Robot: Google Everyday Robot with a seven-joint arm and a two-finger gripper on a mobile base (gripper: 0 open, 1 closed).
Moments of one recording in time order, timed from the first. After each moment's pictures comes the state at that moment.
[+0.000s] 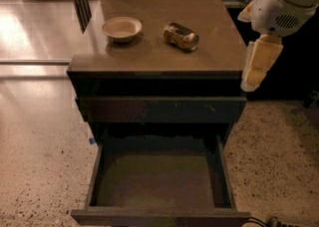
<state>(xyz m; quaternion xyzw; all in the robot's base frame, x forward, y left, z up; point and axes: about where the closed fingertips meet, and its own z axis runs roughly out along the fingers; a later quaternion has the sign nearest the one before) 0.527 -0.191 0.959 -0.64 0.75 -0.03 0.17</state>
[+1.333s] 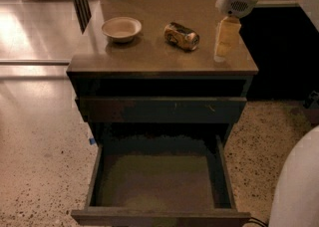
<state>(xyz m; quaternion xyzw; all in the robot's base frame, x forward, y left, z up) 0.666 -0.178 0.930 -0.64 0.75 -0.07 0.16</state>
